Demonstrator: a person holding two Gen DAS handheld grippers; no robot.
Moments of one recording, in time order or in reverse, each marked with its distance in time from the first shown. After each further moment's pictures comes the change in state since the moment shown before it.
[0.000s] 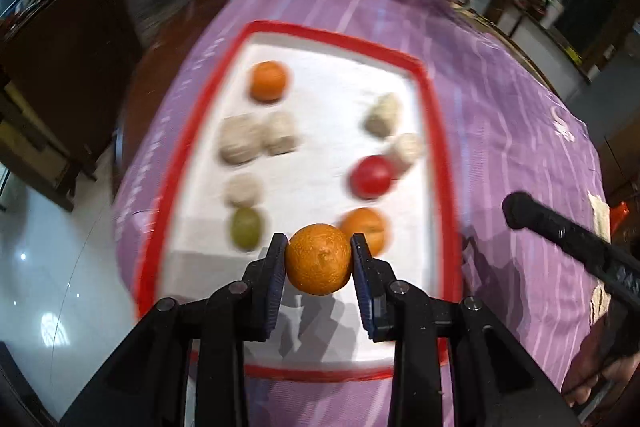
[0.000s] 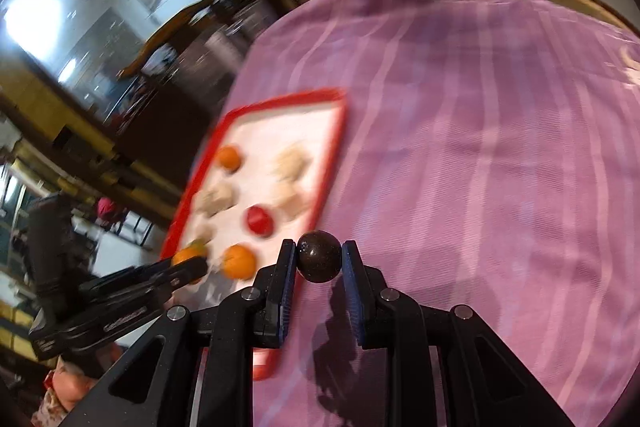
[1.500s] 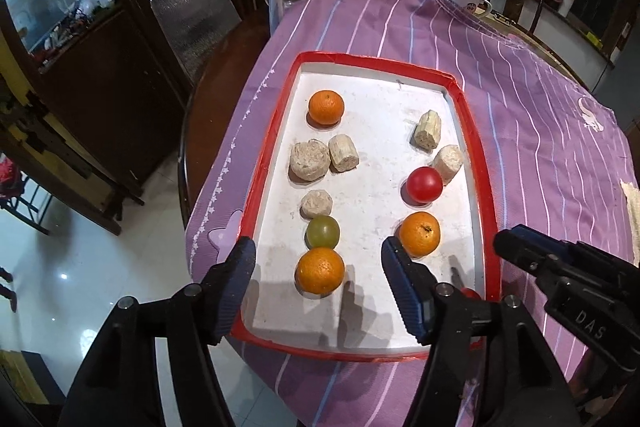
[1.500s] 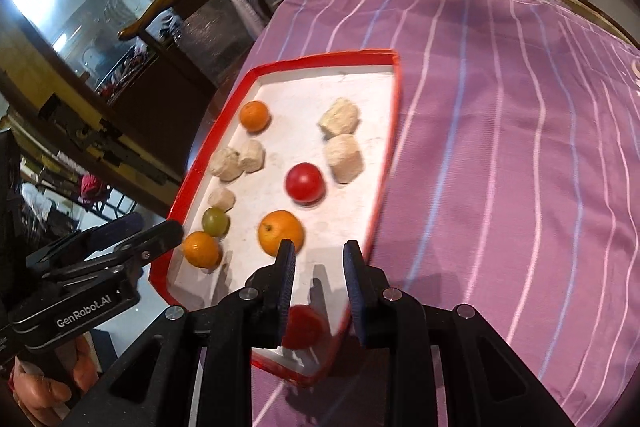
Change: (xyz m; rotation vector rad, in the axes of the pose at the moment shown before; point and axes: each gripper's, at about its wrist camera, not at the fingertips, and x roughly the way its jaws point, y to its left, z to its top) left arm -0.034 0.002 -0.002 0.076 -0.069 0.175; right arm 0.029 0.043 -0.025 -0.033 0.021 -0.093
